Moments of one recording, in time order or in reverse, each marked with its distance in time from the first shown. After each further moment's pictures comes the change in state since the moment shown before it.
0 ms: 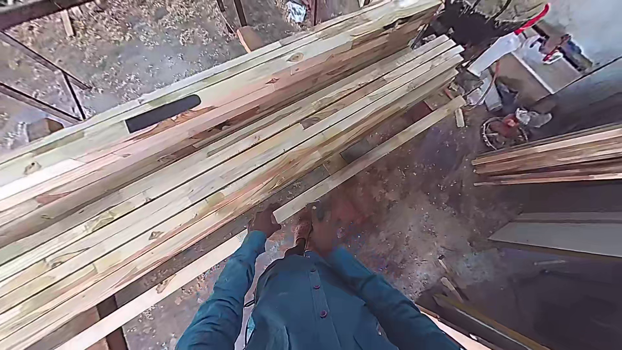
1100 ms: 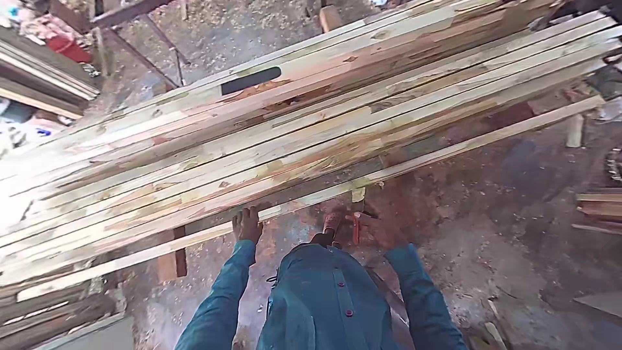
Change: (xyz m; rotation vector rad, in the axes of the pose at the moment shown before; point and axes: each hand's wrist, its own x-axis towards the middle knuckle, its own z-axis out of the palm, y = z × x) left_hand -0.099 -0.182 0.031 0.139 0.463 -0.305; right_hand -0.010 0.033 -0.030 1.254 -0.331 -0.127
